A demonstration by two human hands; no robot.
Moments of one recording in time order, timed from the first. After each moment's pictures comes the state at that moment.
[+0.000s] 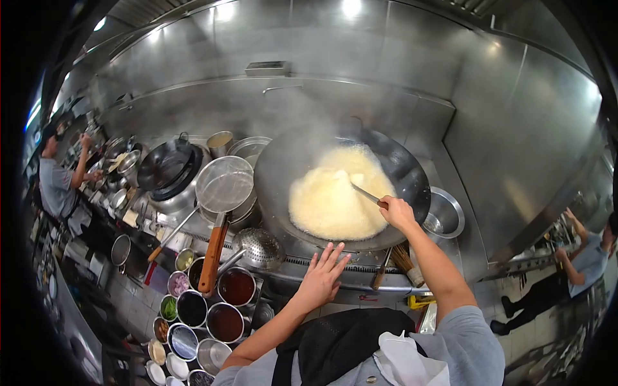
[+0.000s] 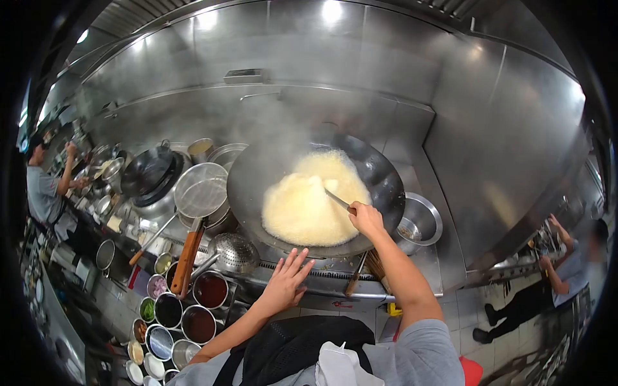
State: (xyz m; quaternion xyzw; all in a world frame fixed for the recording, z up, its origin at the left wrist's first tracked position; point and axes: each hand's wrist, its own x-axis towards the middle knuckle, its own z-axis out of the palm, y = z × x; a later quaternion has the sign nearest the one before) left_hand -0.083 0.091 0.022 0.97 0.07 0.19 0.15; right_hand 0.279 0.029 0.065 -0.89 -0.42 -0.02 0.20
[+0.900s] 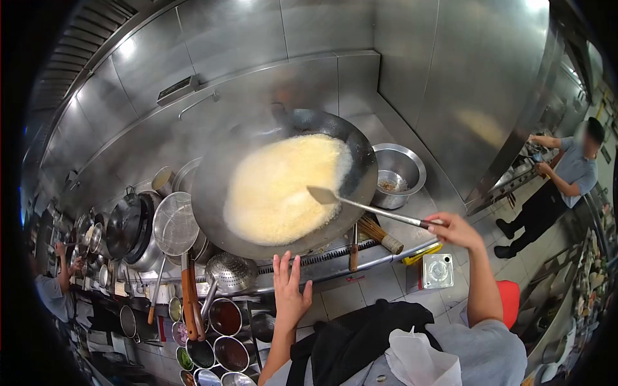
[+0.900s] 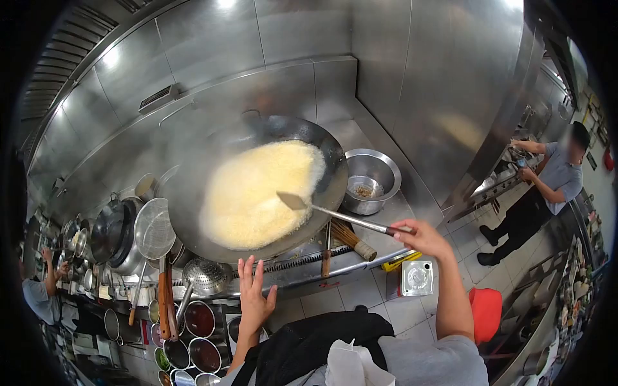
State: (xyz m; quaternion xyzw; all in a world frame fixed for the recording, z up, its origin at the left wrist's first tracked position) left_hand -0.053 0.063 0.012 0.92 0.13 0.28 0.23; right_hand 0.263 -0.307 0.109 -0.81 -0.25 0.26 0.47
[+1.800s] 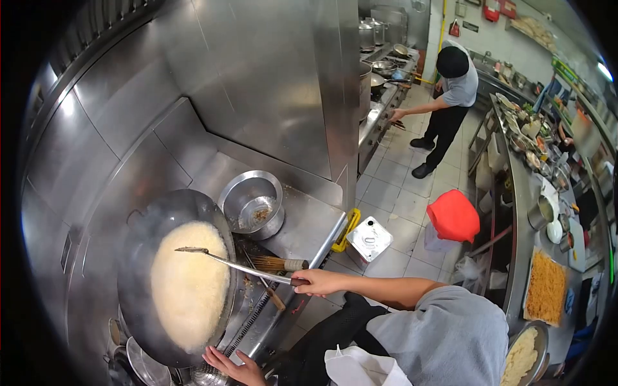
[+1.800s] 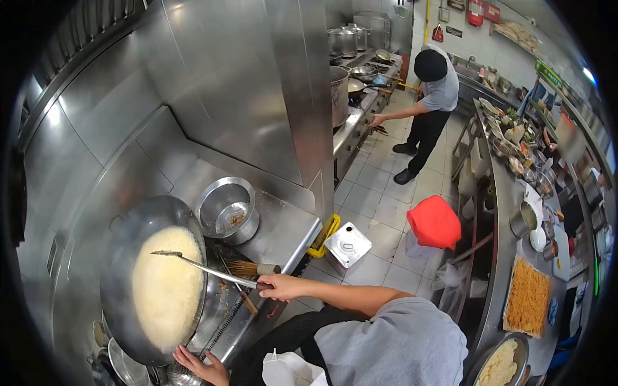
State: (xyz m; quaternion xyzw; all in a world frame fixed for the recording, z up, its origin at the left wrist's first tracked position) left_hand -0.029 0.029 -0.003 0.91 0.15 0.36 0.11; right_hand 0.211 -0.298 -0.027 -0.70 -0.22 0.36 0.57
